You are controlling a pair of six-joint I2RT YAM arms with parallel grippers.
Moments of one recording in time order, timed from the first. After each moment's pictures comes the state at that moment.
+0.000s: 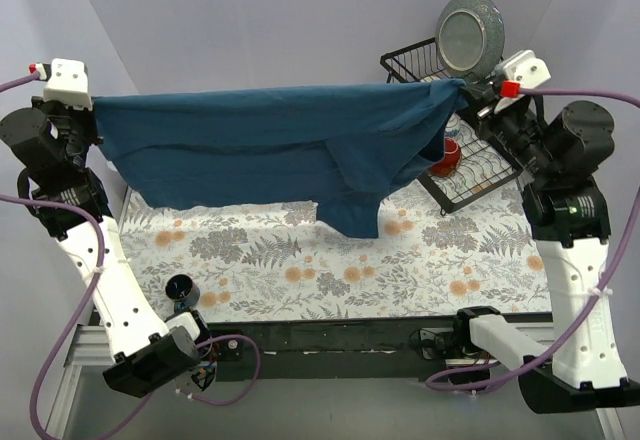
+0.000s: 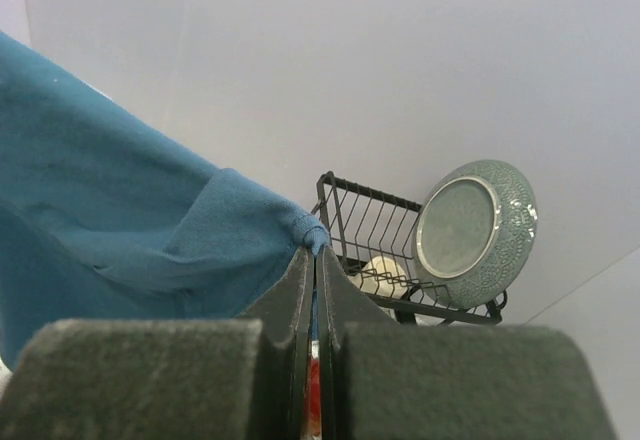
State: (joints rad) left arm 0.53 1.09 1.50 -0.39 0.32 0.36; right arm 0.15 1.01 1.49 -0.35 -0.39 -0.31
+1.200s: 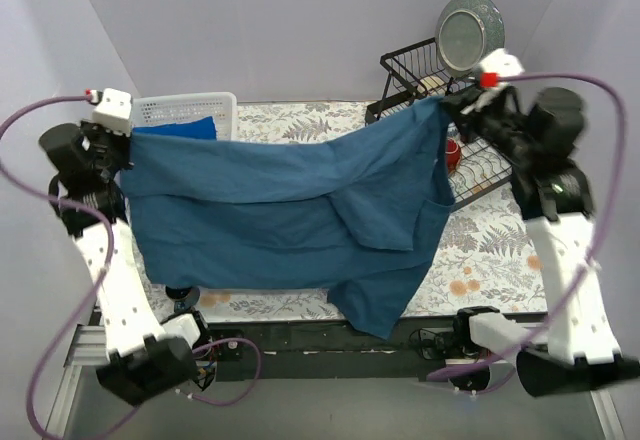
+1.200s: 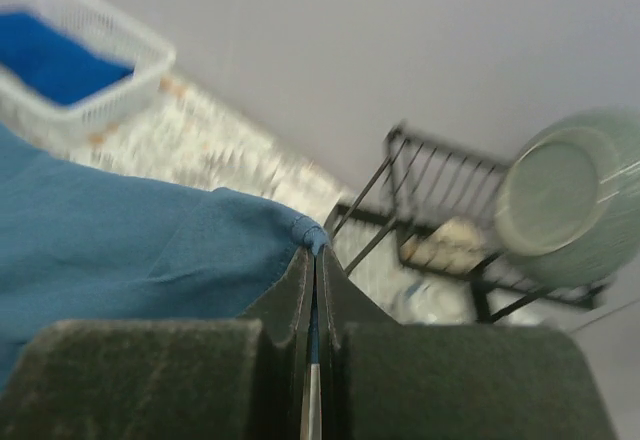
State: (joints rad) left arm 0.44 0.98 1.32 -0.40 0.30 0.47; right arm 0.14 1.03 1.56 -0.48 -0.47 -0.27
